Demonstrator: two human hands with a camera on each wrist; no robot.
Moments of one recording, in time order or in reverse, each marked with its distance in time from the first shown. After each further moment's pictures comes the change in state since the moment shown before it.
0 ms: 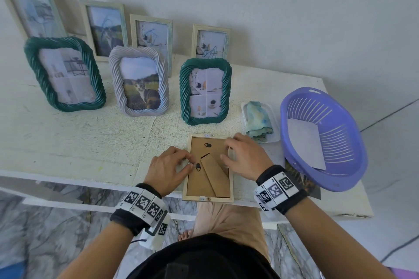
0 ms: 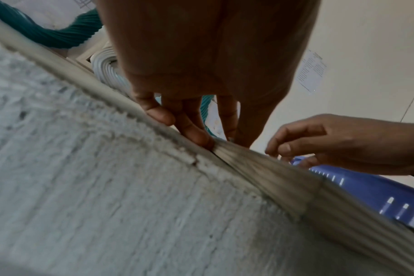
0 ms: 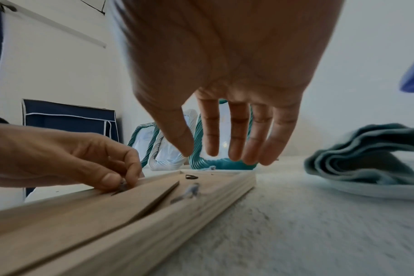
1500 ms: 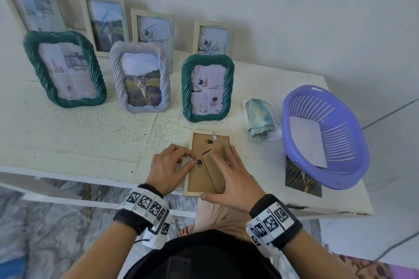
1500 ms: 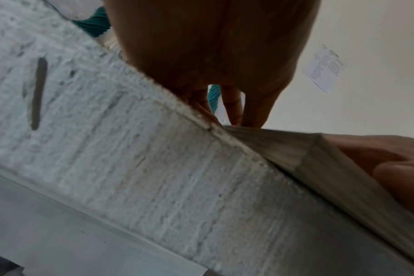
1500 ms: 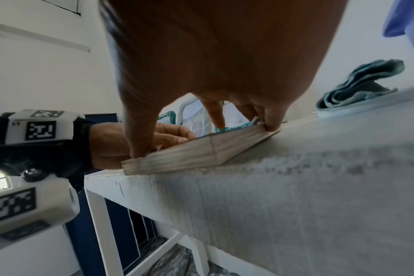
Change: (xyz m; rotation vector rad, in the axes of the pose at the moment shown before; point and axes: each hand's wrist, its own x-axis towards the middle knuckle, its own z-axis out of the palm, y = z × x) left_hand -0.005 -0.003 0.006 -0.040 0.076 -0.011; right_hand -0.044 -0.039 0.035 0.180 -0.185 0.072
